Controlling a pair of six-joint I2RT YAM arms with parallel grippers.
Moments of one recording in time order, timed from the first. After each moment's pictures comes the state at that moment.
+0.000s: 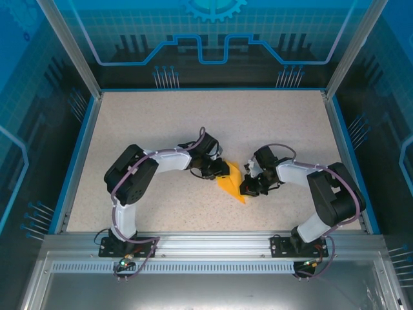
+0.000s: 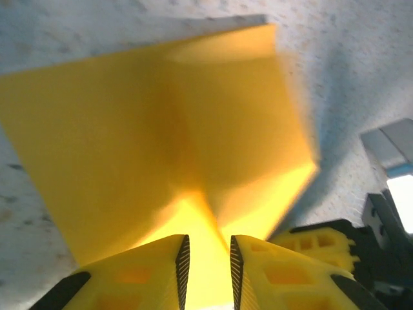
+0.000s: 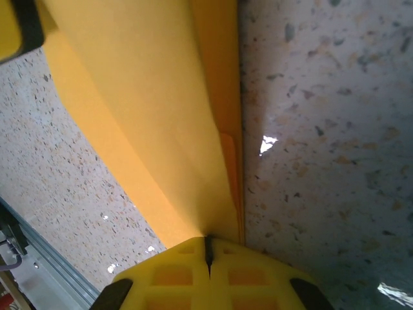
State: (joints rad) left arm -0.66 1.95 1.15 -0.23 0.53 -0.86; right arm 0.38 1.58 0.68 -0.47 -0.57 0.42
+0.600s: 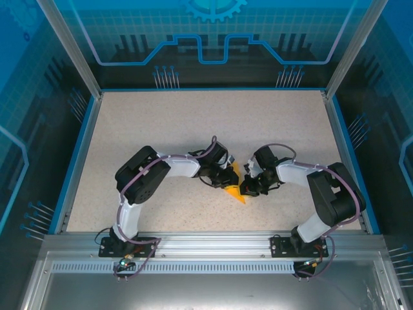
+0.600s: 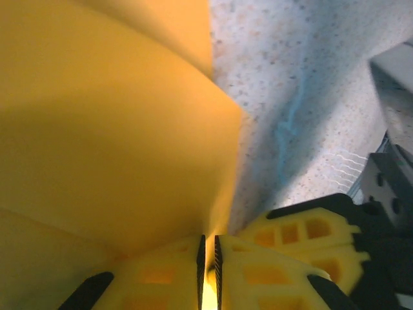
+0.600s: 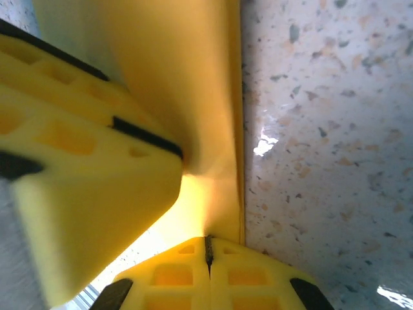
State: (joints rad) left arm -0.74 2.04 1.15 -0.09 0.63 -0.91; right arm 0.38 1.58 0.68 -0.47 -0.57 0.41
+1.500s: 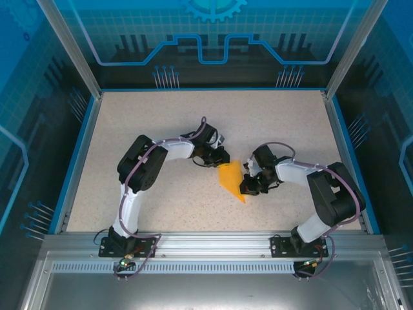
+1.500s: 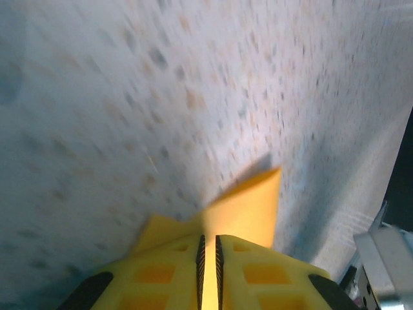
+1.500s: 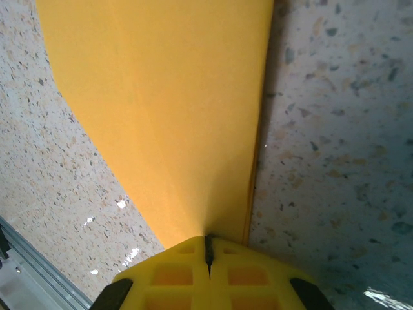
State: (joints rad) left arm -0.54 2.16 1.36 -0.20 0.60 -0.75; right arm 0.39 1.58 0.70 -0.49 -0.53 0.39
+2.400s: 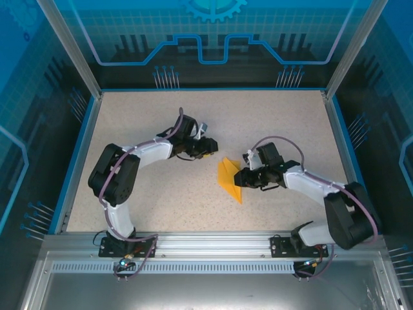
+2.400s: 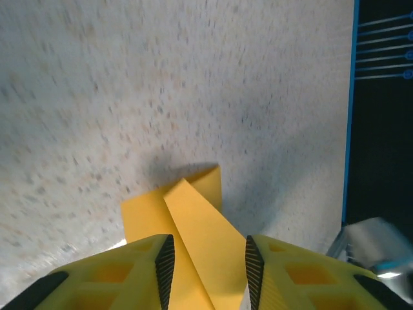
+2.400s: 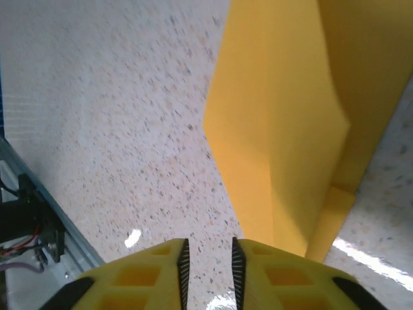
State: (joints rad) left arm -0.46 1.86 1.13 -0.11 0.60 -0.78; right arm 0.42 1.35 0.66 -0.34 -0.56 0.45
